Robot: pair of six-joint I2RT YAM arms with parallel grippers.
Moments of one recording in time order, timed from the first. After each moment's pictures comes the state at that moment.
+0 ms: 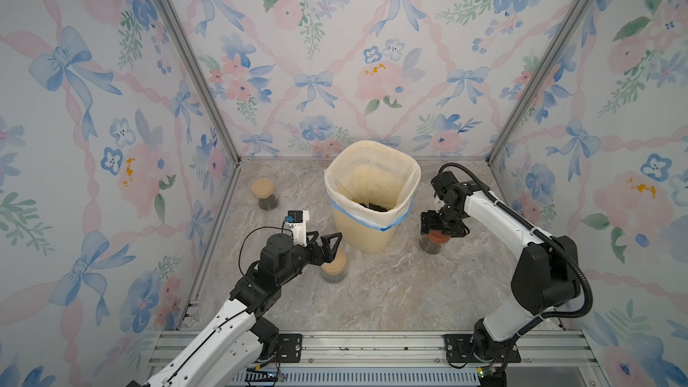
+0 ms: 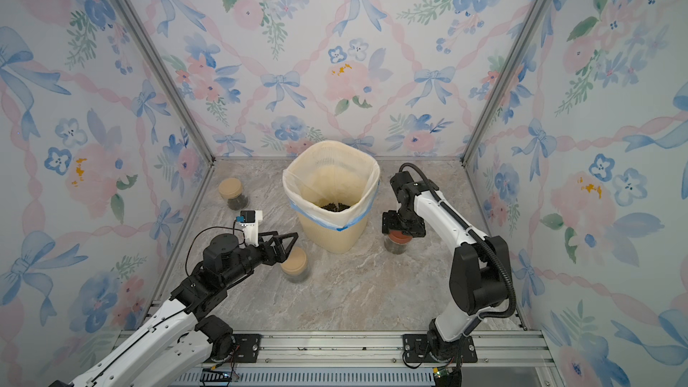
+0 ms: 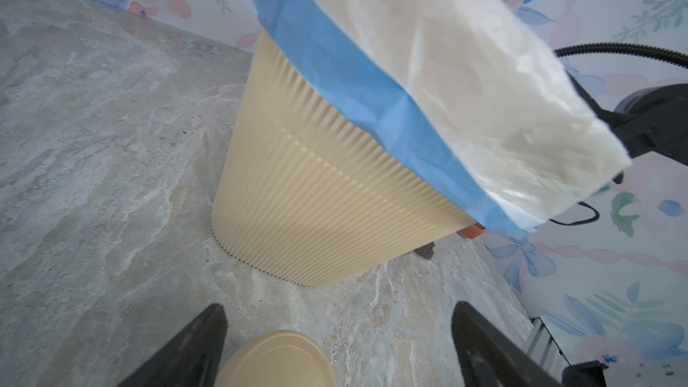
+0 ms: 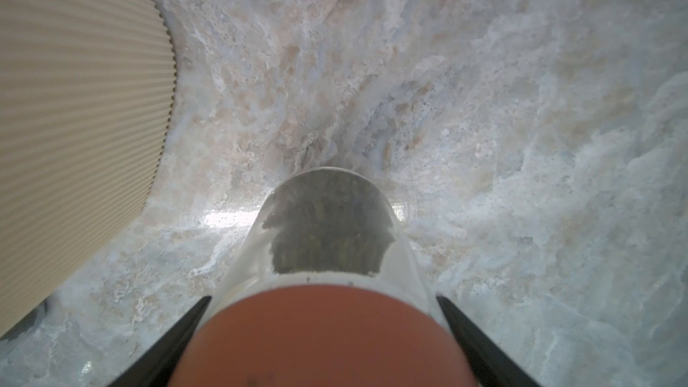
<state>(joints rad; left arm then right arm) -0.57 0.66 0.49 -0.11 0.11 -0.57 0.30 1.62 1.33 -1.14 -0.01 0.36</state>
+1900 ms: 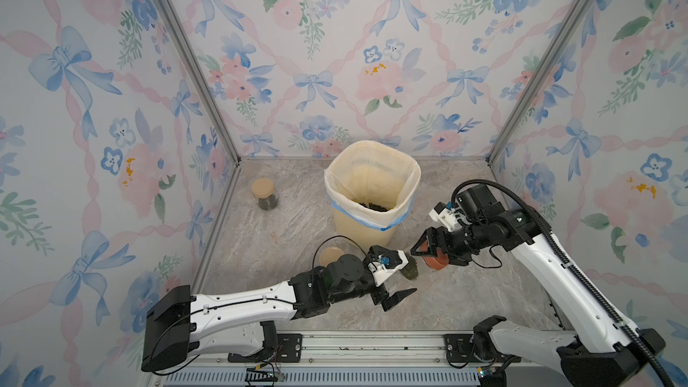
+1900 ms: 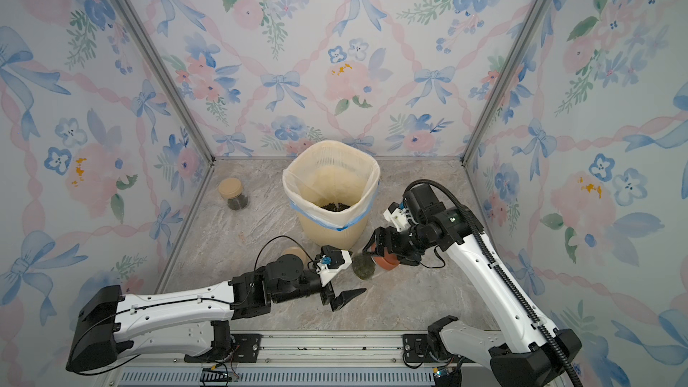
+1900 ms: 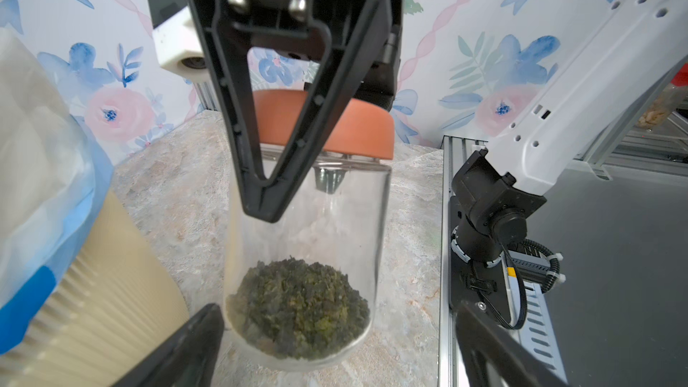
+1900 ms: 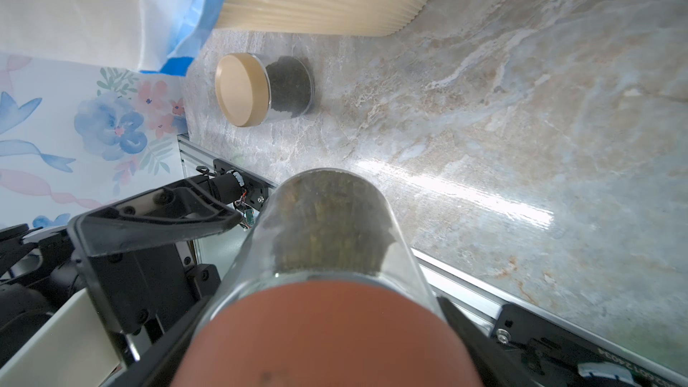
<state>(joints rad) -1.23 1.13 0.69 0.20 -0.02 0.05 0.44 1.16 1.31 -1.33 -0.57 0.48</state>
